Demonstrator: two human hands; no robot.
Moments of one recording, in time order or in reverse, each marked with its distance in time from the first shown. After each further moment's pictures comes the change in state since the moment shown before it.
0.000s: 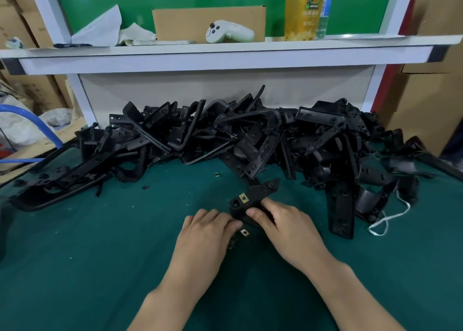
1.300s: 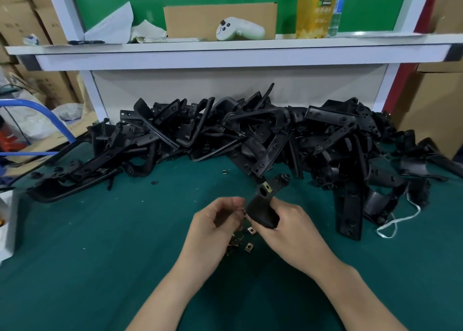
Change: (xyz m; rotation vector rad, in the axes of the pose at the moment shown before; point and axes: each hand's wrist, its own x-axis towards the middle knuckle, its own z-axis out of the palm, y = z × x) left_hand 0.001 0.013 -0.011 -1.097 0.042 -0.406; right_hand -0.004 -0.006 0.005 0.276 0.047 -0.064
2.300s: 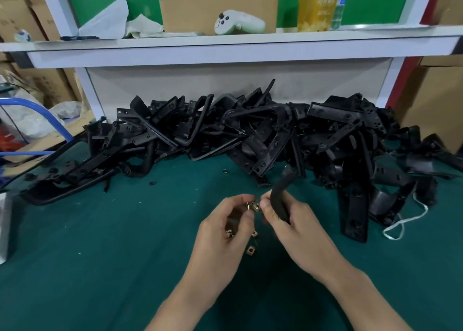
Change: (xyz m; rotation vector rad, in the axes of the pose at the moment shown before) left_hand -0.013 0.008 0.011 0.192 0.035 0.222; right_hand -0.002 -0.013 -0.014 0.280 -0.040 0.054
